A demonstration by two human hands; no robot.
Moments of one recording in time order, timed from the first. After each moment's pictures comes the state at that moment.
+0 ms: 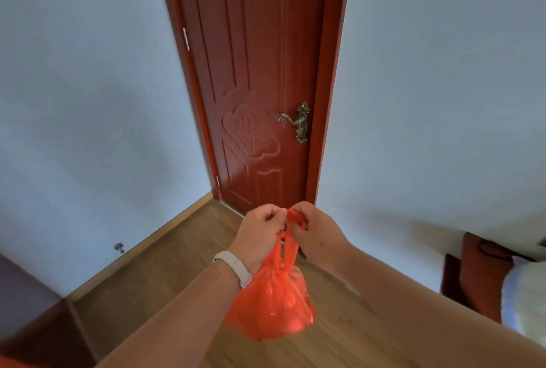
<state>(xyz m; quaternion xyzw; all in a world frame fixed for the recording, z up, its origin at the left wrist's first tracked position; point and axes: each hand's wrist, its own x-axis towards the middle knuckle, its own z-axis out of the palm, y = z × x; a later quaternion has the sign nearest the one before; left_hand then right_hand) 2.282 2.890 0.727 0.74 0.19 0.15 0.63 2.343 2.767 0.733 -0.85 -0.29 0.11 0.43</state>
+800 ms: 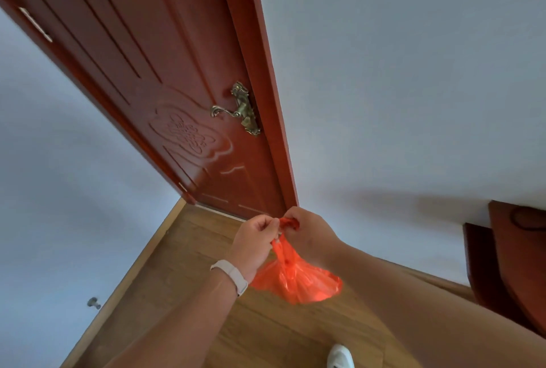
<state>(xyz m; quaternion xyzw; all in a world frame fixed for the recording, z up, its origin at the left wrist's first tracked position) 2.541 2.937 0.618 0.78 0.23 -0.05 0.58 2.585 2.803 0.620 -0.86 -0.14 0.20 0.45</state>
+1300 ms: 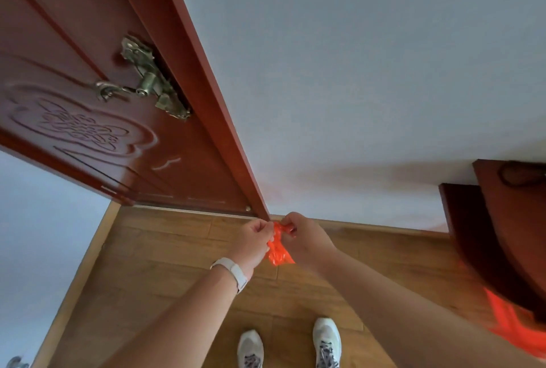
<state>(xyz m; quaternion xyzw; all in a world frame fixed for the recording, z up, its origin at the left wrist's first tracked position) 2.659 2.932 0.470 0.75 0.25 -0.22 0.57 2.661 2.800 0.487 -0.85 0.06 0.28 0.44</state>
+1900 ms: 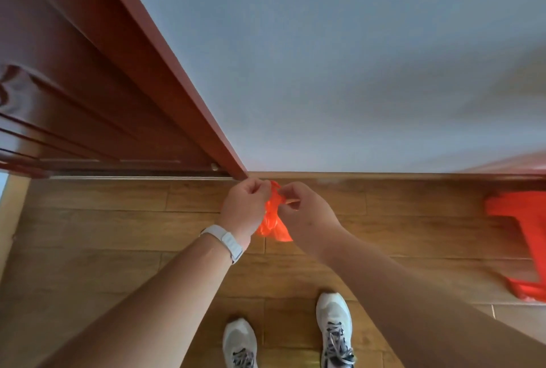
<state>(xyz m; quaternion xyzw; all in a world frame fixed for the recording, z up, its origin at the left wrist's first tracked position) 2.746 2.936 0.192 0.76 0.24 -0.26 0.55 2.717 2.813 0.223 -0.79 0.21 0.28 0.50</state>
